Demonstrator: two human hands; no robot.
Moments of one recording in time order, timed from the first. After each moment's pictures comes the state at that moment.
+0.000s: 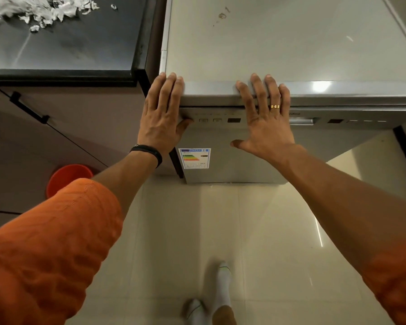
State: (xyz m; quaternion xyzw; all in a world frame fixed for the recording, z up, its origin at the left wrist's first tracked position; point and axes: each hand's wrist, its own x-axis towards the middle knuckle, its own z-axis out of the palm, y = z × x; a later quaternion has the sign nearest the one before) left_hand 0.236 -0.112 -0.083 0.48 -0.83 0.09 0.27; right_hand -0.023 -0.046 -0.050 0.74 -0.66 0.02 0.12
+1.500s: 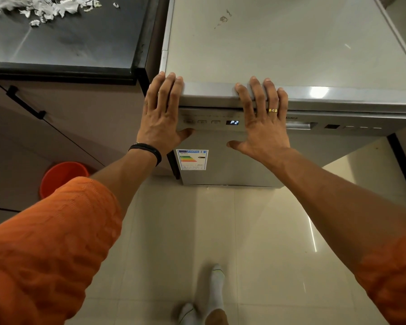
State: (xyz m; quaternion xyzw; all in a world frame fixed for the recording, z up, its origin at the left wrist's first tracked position) left_hand 0.234 -0.109 -0.082 0.50 -0.83 0.06 0.25; right_hand -0.021 -0.046 -0.053 0.73 -0.67 0.04 0.13
